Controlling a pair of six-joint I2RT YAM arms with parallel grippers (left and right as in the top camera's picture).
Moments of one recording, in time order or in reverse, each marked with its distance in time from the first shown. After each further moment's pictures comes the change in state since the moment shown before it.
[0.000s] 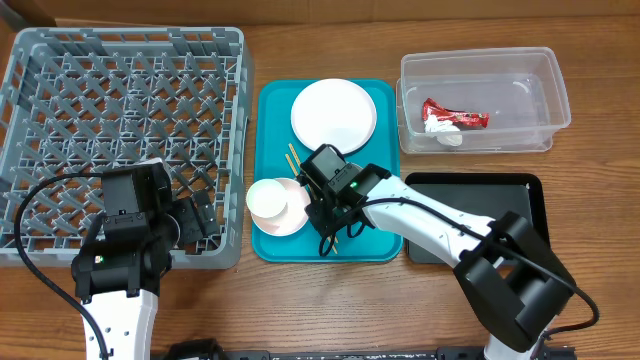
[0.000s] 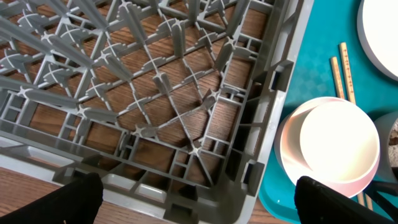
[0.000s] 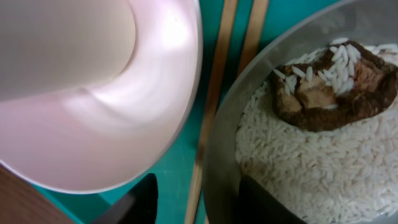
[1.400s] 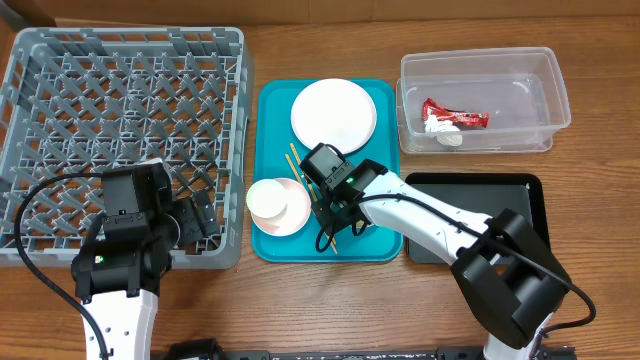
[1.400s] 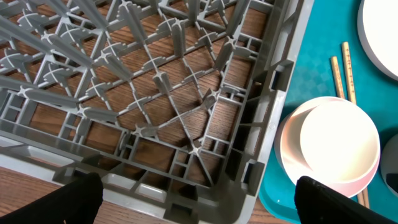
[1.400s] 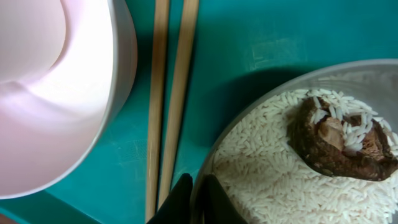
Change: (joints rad) left arm 0.000 0.000 0.000 0.000 0.000 0.000; right arm 0.000 0.017 0.048 -0.112 0.113 0.035
